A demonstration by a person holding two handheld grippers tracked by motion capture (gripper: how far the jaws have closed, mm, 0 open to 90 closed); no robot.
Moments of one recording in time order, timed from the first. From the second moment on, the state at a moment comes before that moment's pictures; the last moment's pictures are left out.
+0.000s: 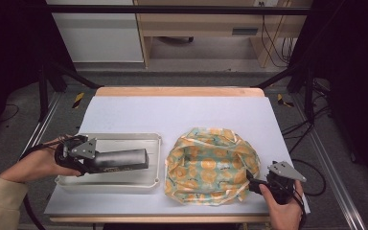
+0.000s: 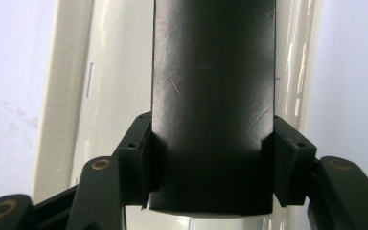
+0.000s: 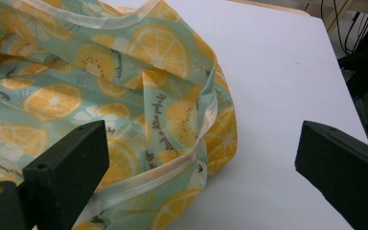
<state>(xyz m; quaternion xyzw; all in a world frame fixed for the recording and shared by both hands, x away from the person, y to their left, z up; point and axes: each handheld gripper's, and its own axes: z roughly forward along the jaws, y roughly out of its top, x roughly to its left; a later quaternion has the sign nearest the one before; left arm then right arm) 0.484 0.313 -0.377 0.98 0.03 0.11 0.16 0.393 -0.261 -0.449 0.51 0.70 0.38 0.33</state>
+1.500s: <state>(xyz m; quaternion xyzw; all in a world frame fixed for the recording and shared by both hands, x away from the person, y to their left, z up) 0.496 0.290 -0.413 0.98 -0.01 0.07 0.16 0.394 -0.257 -0.452 0.51 0.71 0.36 0.32</state>
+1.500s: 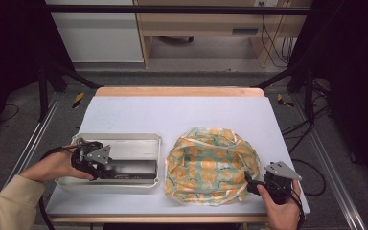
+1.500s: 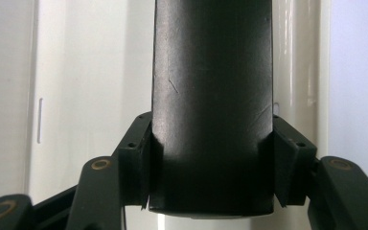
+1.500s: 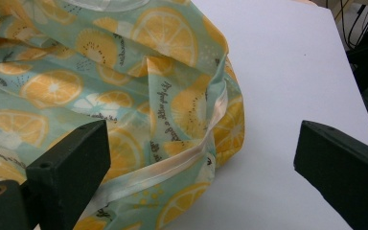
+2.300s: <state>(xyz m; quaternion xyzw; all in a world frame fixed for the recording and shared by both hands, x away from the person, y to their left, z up) 0.506 0.297 -0.419 0.98 0.01 0.04 0.18 0.394 -0.256 -0.453 0.51 0.72 0.36 0.31</state>
